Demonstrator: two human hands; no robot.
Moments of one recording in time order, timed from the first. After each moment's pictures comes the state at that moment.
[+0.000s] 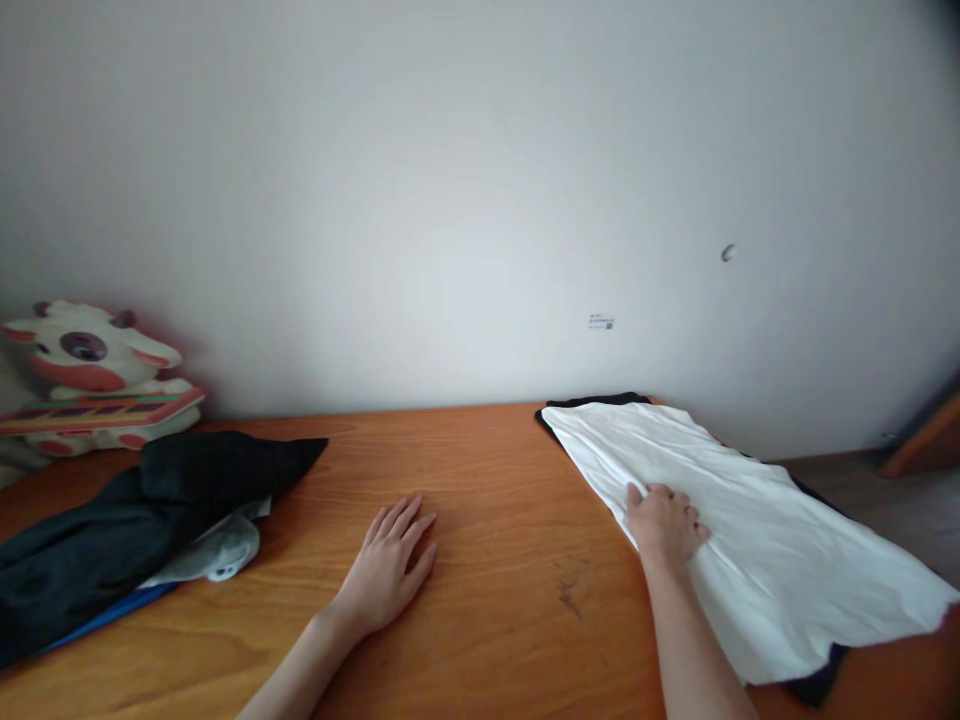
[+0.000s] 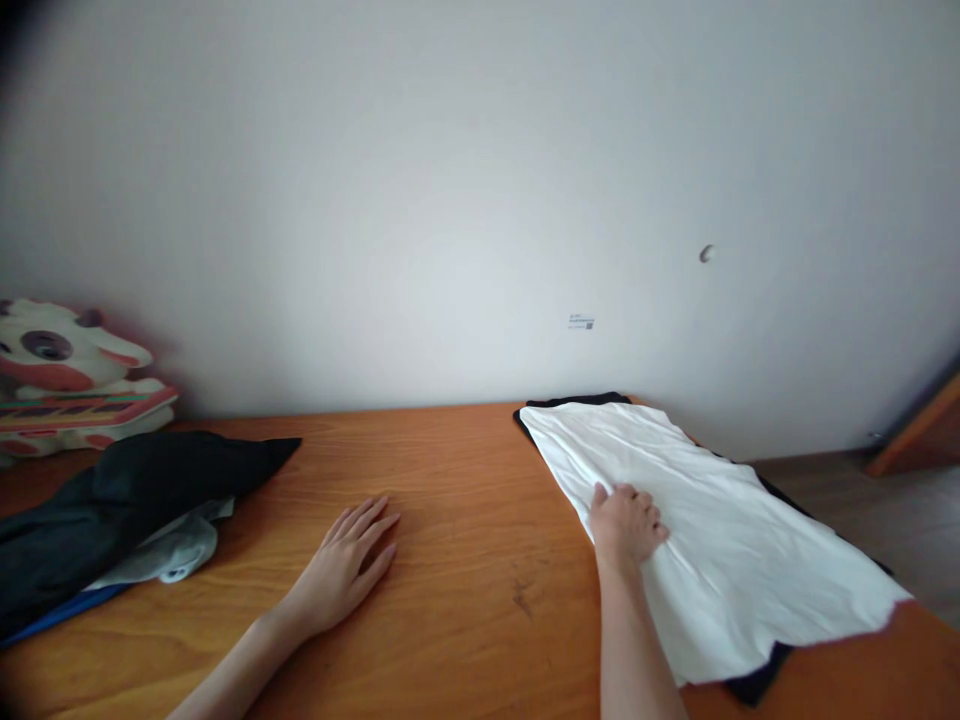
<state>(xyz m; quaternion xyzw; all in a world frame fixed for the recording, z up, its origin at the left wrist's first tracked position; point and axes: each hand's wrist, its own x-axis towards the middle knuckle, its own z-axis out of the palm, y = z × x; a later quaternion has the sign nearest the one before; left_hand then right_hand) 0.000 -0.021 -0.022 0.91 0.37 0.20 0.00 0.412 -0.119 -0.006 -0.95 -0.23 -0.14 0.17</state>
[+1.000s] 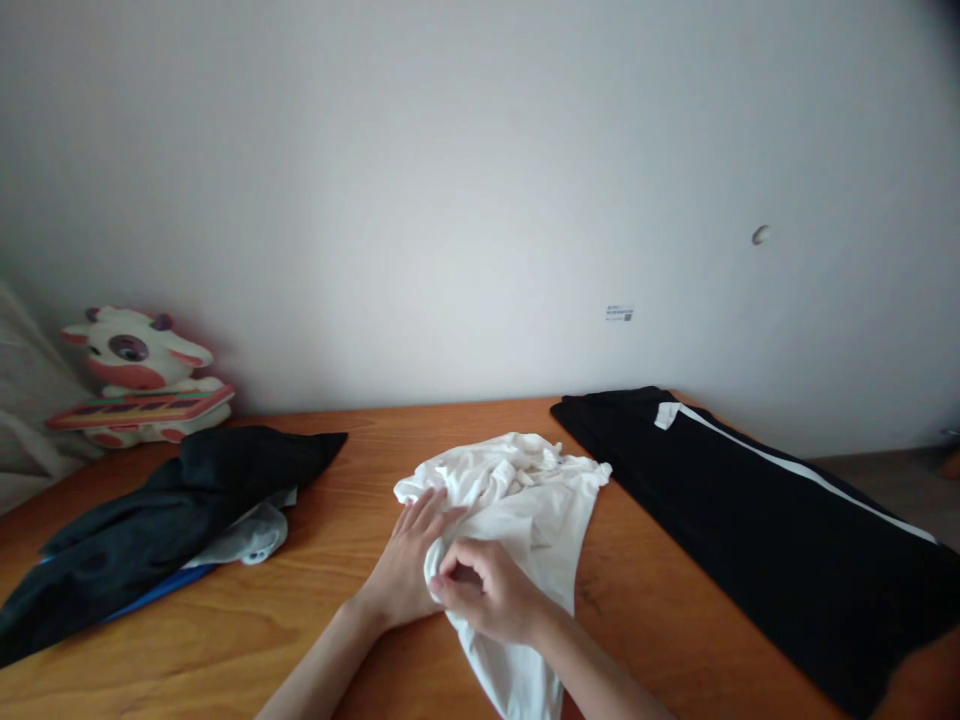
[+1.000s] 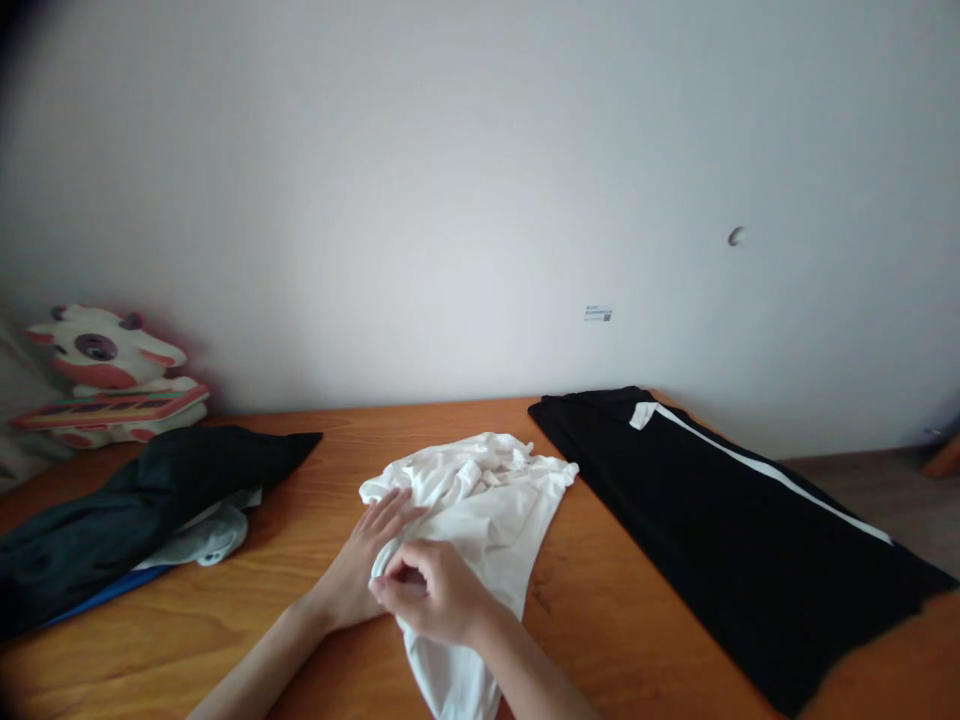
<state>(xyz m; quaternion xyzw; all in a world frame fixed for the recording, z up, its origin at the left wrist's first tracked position) 0.008 -0.038 0.000 0.92 0.33 0.20 0.11 0.179 -0.122 0.037 -0.41 -0.70 0.37 0.45</state>
